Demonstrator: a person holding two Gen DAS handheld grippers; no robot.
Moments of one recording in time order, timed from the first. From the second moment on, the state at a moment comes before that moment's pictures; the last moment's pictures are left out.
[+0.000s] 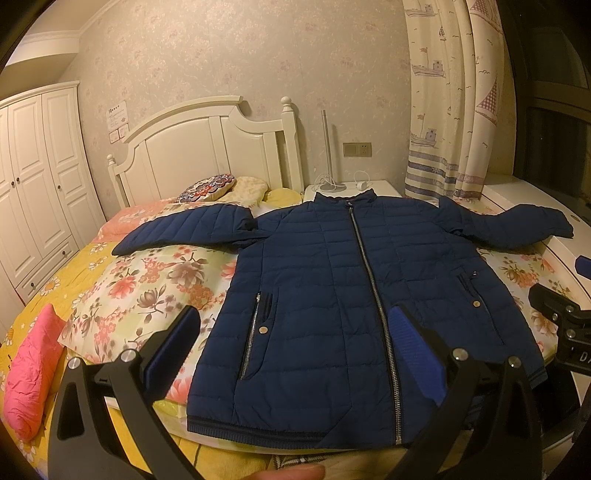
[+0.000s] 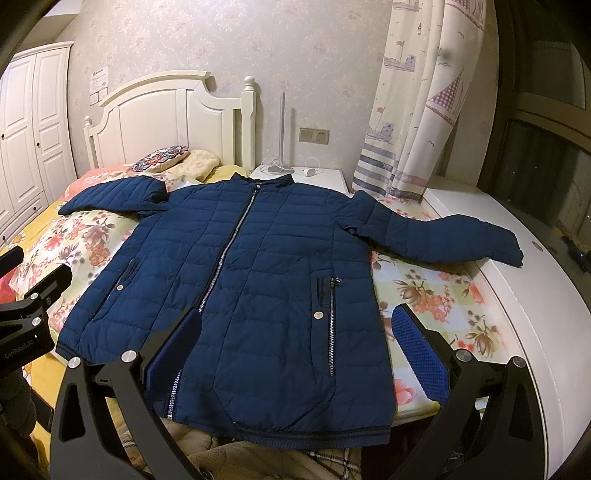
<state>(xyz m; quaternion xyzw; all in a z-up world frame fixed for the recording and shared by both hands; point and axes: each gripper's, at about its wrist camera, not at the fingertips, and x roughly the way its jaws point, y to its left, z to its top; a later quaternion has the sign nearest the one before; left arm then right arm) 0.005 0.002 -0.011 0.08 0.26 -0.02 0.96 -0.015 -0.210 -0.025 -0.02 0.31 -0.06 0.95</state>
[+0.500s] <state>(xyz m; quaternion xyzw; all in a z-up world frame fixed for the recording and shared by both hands) 0.006 0.002 -0.011 0.08 0.26 -0.02 0.96 -0.013 -0.213 -0.024 -0.02 0.31 -0.06 0.95</state>
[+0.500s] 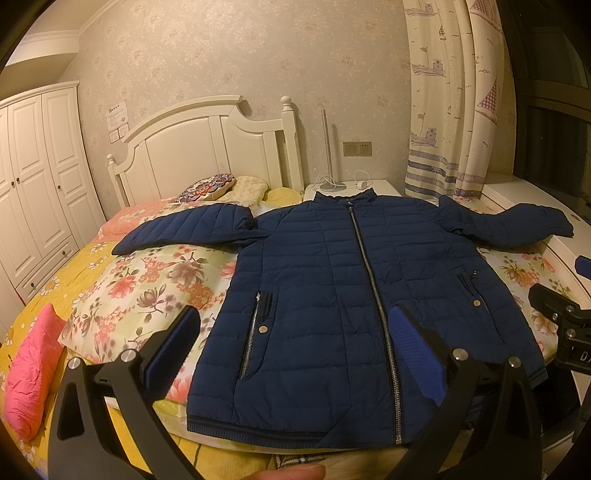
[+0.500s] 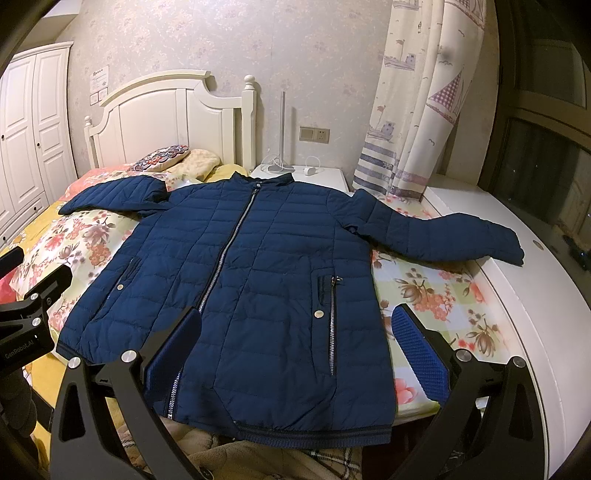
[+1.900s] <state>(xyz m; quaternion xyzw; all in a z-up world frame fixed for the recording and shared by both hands) 0.339 -0.025 -0.158 0.03 0.46 -0.05 0.88 0.191 -0.587 -0.140 0.35 0.28 -0.32 0.84</state>
